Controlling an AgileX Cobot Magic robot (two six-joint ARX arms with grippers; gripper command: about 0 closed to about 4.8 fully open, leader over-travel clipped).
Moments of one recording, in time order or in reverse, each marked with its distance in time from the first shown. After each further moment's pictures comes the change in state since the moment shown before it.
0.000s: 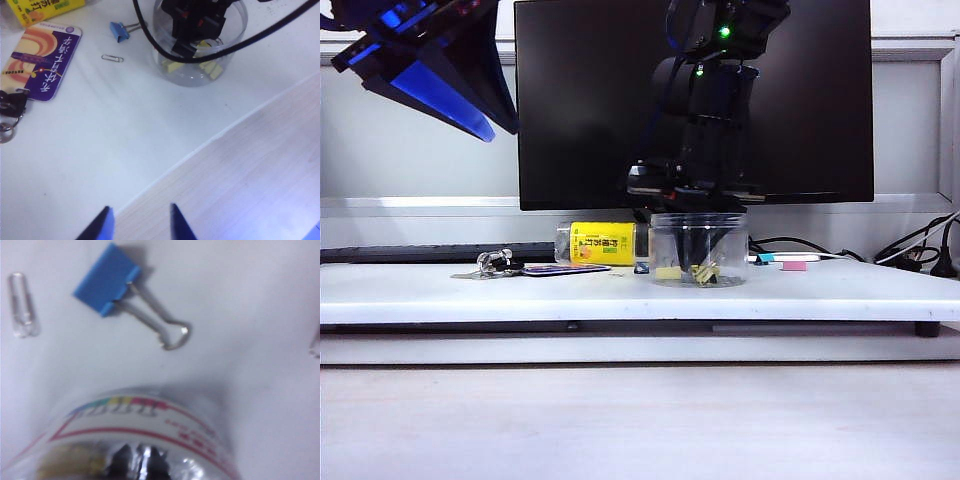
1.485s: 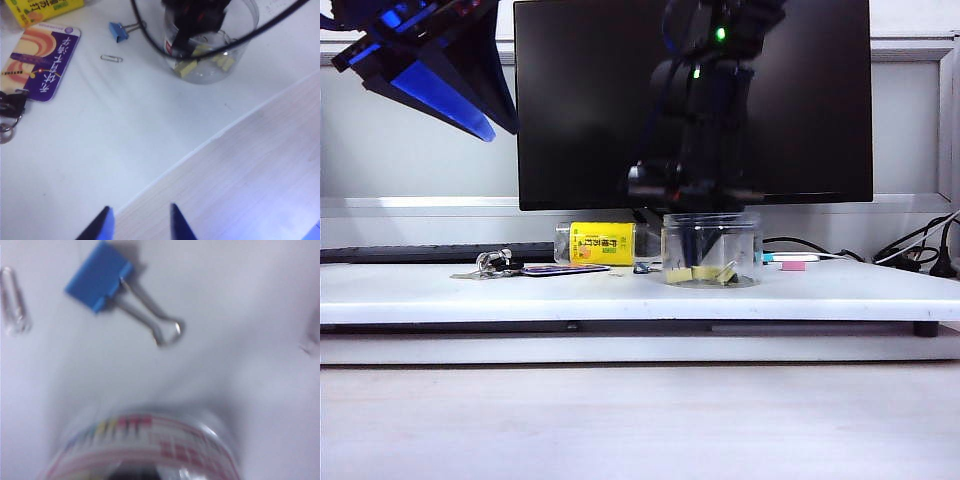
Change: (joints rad) left arm 0.000 0.000 0.000 0.000 0.000 0.004; right arm 0.000 0.025 0.076 -0.080 0.012 -0.014
